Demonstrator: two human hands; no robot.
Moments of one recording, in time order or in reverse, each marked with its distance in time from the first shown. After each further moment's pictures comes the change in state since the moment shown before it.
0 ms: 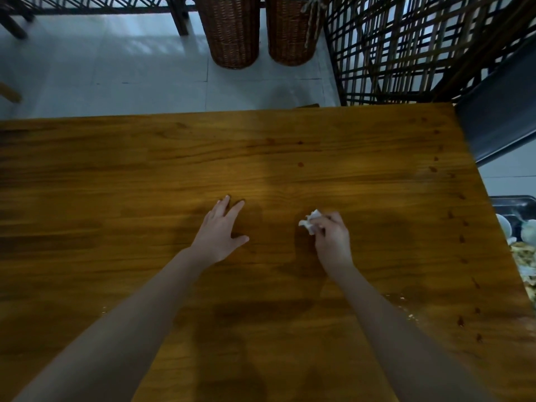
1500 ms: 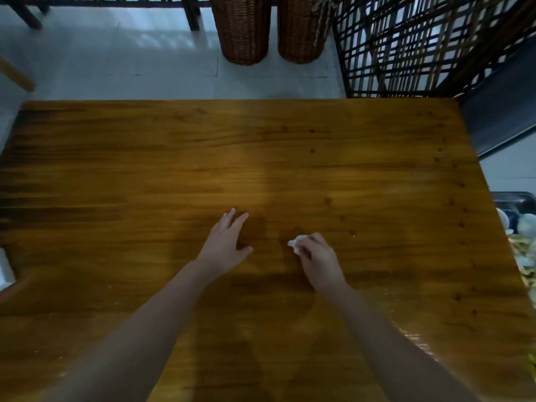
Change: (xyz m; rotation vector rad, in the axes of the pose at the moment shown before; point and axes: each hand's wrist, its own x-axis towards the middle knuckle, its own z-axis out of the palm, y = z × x) left_hand -0.071 -0.021 0.027 -0.113 -0.036 -0.044; right_hand -0.088 -0.019 0.021 -0.020 -0.230 -0.175
